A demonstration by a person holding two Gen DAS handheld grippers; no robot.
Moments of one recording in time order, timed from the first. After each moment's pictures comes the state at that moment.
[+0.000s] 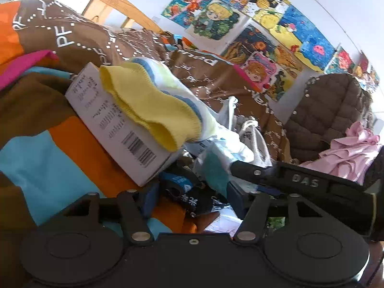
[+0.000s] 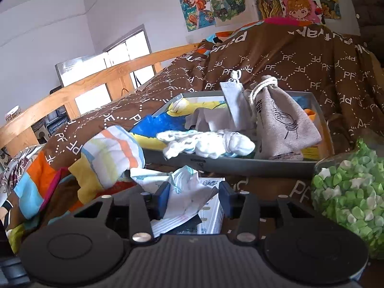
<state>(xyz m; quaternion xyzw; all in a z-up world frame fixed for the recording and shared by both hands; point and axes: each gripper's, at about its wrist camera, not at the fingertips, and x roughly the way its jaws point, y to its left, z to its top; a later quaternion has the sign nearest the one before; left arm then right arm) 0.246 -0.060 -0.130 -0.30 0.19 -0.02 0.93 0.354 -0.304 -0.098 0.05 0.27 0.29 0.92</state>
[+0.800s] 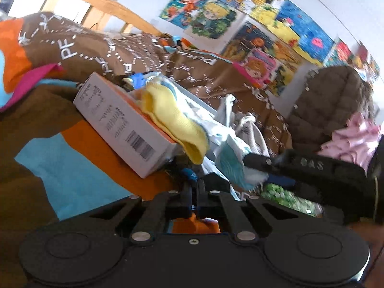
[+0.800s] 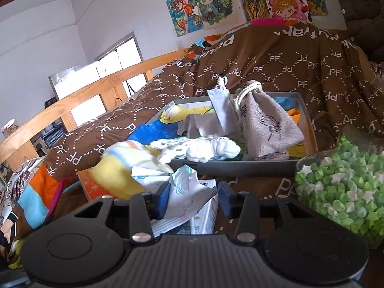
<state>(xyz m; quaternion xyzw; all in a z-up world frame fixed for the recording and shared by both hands) 0.220 -0.066 -0.115 -0.27 0.20 -0.03 0.94 0.345 -0.319 -0.085 0.07 0.28 0.27 0.92</state>
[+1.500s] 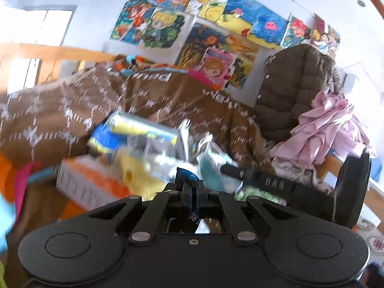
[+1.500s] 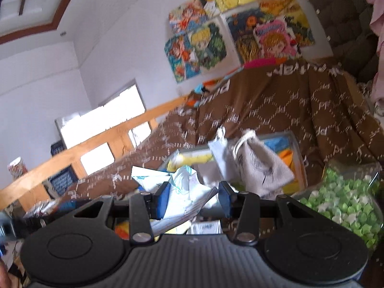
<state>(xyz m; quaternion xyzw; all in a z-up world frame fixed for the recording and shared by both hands) 0.207 -0.064 -0.013 -0.17 0.18 -0.10 0.96 0.323 -0.343 -0.060 0.14 0.15 0.25 0.94</state>
